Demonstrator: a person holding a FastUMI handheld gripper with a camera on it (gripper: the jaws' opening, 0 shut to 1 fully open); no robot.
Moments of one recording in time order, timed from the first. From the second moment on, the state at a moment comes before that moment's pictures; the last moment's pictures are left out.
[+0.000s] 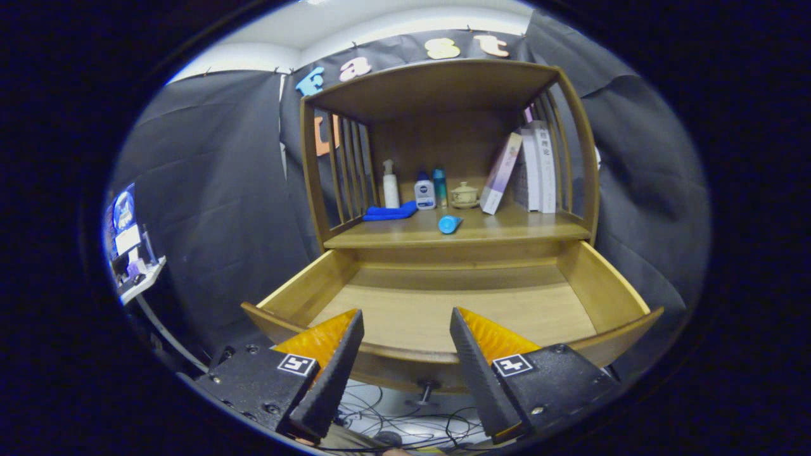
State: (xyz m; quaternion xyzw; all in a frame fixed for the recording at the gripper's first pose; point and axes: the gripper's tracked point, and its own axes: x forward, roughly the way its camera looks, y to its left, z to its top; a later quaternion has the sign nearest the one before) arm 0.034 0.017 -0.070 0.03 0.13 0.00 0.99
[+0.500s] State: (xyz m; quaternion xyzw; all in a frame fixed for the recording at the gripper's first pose) arm 0.002 0.016 -0.134 -0.02 0.08 -0.04 1.00
